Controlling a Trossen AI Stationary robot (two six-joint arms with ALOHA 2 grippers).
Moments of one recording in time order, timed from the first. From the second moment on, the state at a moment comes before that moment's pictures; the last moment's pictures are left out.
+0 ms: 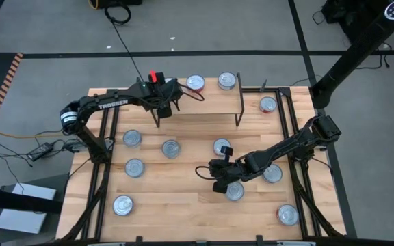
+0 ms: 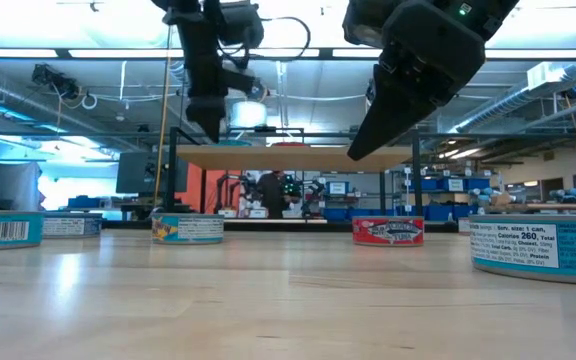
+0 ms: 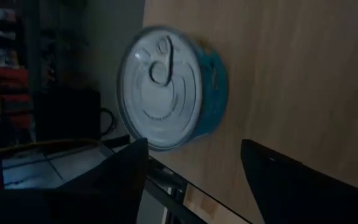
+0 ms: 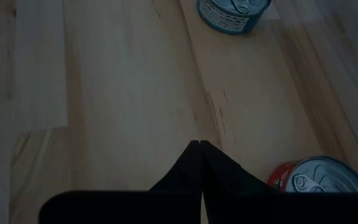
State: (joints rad) left arm 0.41 1.60 1.40 -0.91 -0.65 0.39; right arm 0.36 1.71 1.10 -0.39 0.45 0.43
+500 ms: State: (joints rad) left arm 0.47 1.49 1.40 -0.72 -0.31 0.35; right arm 0.37 1.71 1.10 -0.41 0.45 0.43
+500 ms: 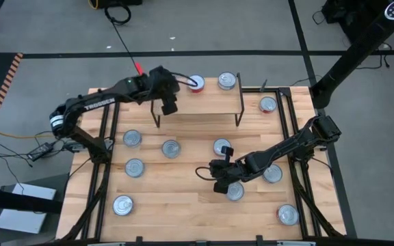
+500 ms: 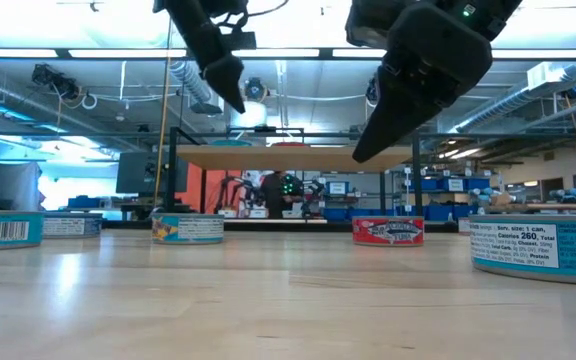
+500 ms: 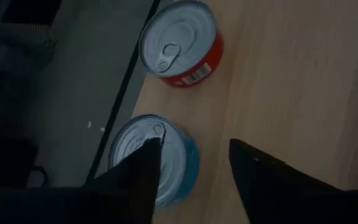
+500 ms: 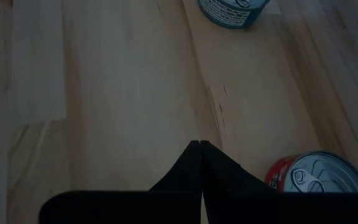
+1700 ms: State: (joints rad) left arm 0.66 1.61 1.40 -0.67 -0.32 0.25; right arm 0.37 1.71 1.10 -0.42 0.45 0.43
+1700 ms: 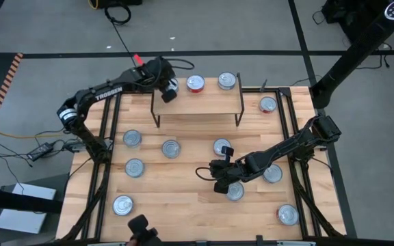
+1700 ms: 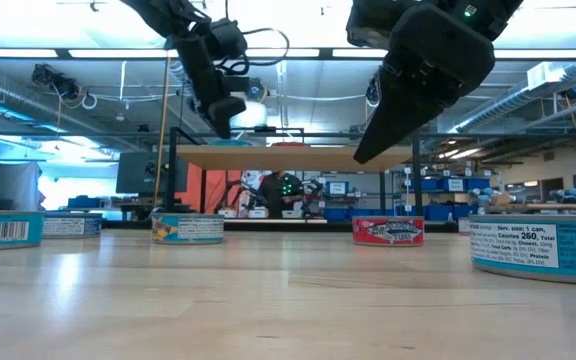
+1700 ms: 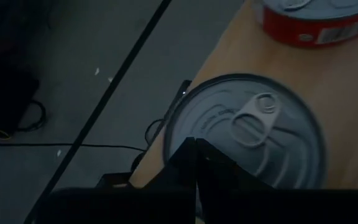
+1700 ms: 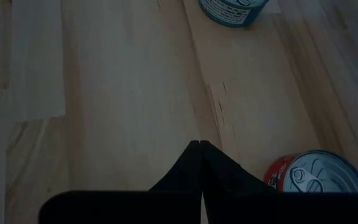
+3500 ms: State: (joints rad) left arm 0.19 1.19 0.55 0.48 -0.22 0.20; right arm 0.35 1.68 0.99 -0.02 0.43 0.28
